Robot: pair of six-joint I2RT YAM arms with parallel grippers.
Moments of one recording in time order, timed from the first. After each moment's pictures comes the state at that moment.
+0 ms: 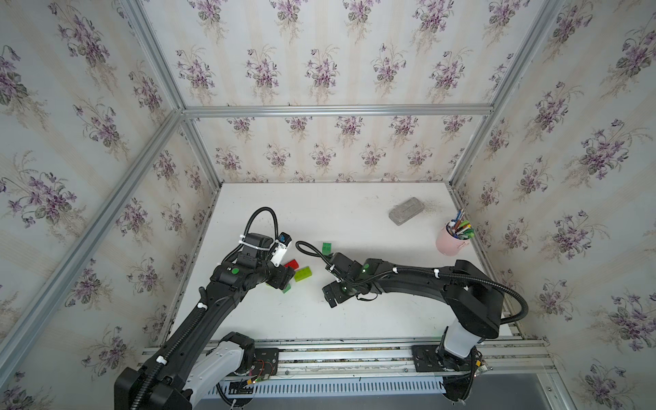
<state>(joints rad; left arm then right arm) -0.31 0.97 0.78 -0.76 0.15 0.18 1.05 1.73 1.07 -0.52 0.01 0.49</state>
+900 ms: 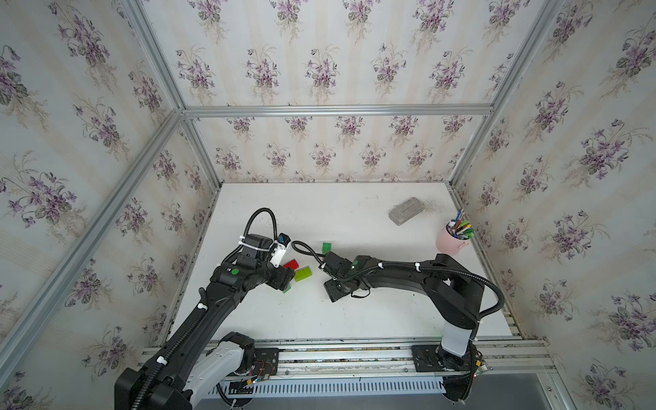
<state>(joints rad) -0.31 0.97 0.77 -0.76 0.17 0.16 1.05 1.85 1.16 -0.58 0.08 0.50</state>
